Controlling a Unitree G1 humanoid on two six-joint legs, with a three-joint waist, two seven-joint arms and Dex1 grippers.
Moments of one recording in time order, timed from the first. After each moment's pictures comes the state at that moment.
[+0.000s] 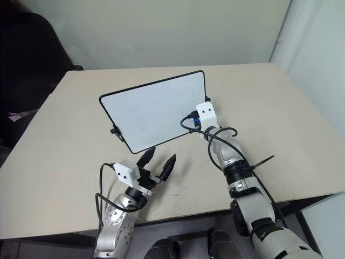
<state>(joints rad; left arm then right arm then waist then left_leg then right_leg) 0.04 0.10 -0.02 -0.08 -0.32 -0.19 -0.48 -0.90 -0.04 0.06 0.58 0.07 0.48 0.20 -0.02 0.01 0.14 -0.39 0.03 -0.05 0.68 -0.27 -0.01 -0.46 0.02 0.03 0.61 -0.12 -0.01</state>
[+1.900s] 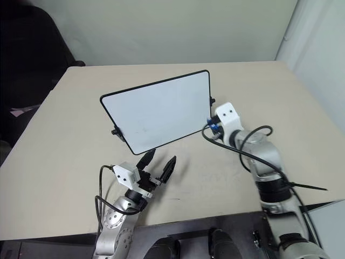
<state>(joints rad) 0.07 0.11 -0.03 -0.12 -0.32 -0.19 -0.46 -0.67 -0.40 0.12 -0.23 0.14 1.21 0.46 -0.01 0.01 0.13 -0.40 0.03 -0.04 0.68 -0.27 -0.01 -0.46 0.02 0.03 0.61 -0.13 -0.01</state>
